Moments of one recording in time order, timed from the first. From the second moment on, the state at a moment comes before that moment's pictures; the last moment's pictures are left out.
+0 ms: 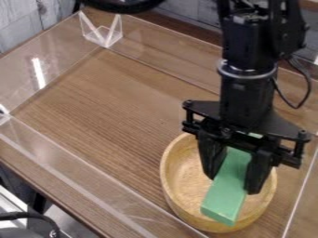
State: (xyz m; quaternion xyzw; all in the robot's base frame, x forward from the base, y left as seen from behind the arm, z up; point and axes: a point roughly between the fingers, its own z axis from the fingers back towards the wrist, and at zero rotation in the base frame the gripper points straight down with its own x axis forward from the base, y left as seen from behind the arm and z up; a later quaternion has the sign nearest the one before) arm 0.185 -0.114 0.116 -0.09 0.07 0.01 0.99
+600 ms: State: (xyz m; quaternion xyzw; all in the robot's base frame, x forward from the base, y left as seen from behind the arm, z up) arm 0.184 -0.113 0.115 -0.09 0.07 0.02 0.99
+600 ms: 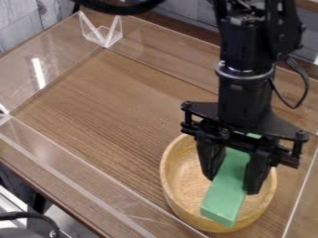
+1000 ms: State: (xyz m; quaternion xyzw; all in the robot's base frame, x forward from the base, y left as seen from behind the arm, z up) arm 0.184 -0.113 0.116 -0.10 0.07 0.02 0.99
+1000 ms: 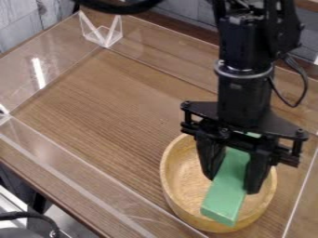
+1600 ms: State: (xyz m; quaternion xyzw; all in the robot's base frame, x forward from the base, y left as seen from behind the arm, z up) arm 0.185 -0.114 0.116 -0.10 0.07 0.02 0.99
